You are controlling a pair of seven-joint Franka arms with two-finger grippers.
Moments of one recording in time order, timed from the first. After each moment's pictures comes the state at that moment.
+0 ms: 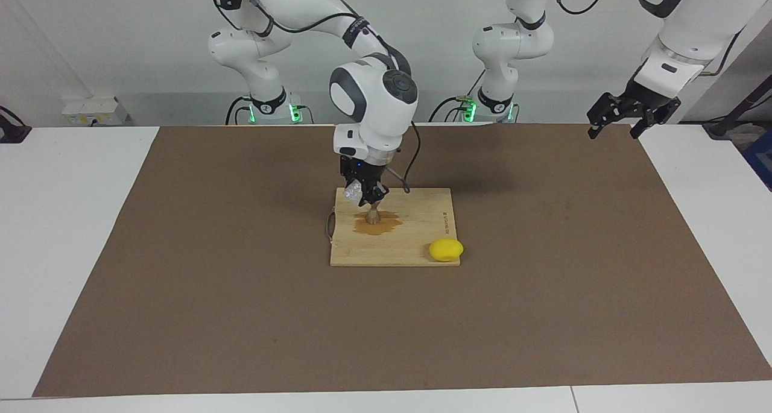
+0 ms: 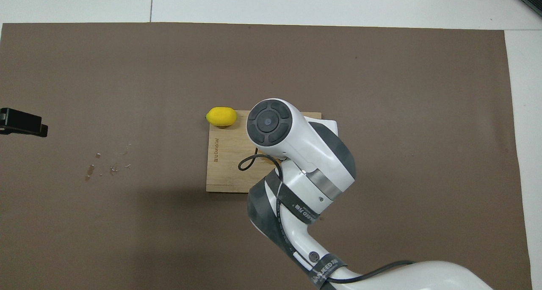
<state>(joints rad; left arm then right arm) 0.02 -0.05 0.00 -1.62 -0.03 1.55 0.07 0.48 0.35 0.13 -1.61 -0.24 1.81 1.55</state>
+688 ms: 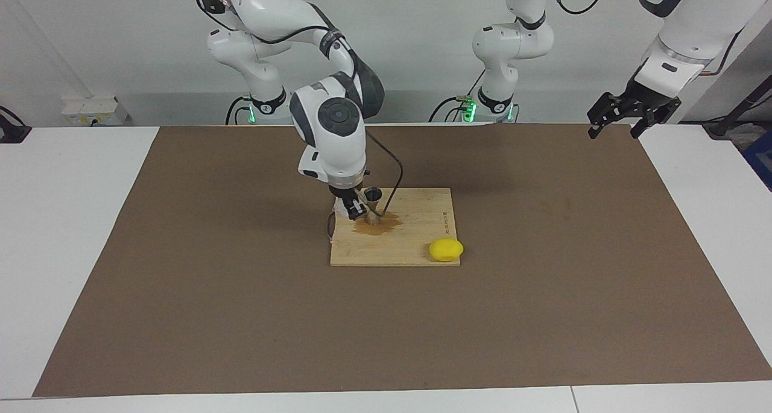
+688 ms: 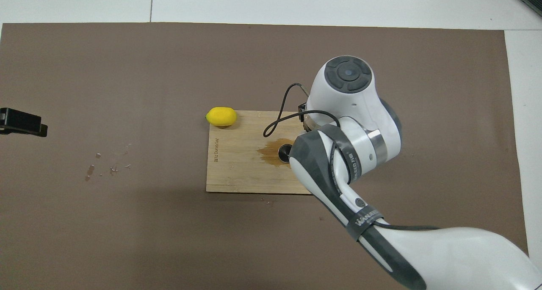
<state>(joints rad) 0.02 -0.05 0.00 -1.62 -0.03 1.55 0.06 0.32 0.38 0.12 -1.63 0.07 1.89 1.55</state>
